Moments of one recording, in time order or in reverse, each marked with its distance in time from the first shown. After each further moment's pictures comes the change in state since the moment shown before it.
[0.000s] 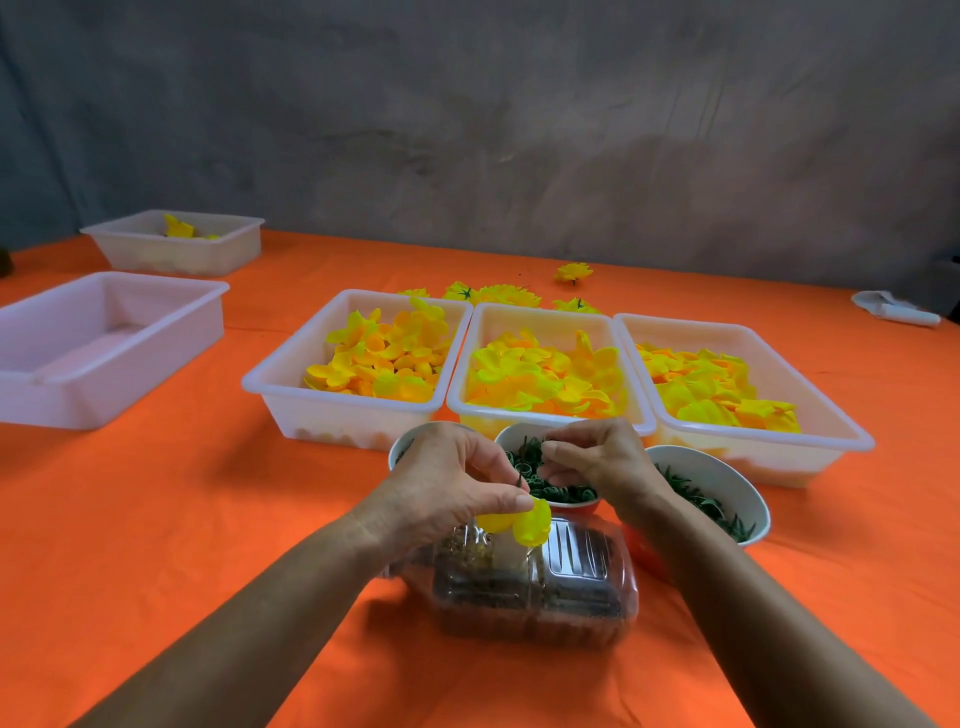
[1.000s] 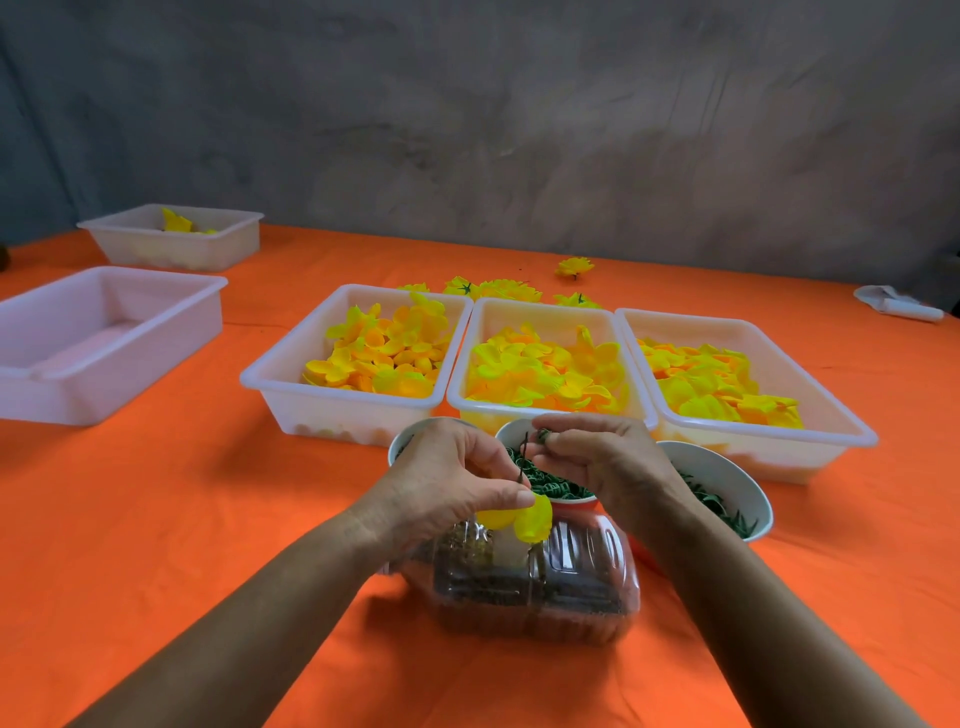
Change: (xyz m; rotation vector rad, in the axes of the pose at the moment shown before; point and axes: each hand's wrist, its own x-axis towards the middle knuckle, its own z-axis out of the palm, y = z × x) left_hand -0.003 0.005 0.000 -0.004 0.017 -0.013; right_hand -0.028 -0.023 0.004 0.462 -0.099 0.057
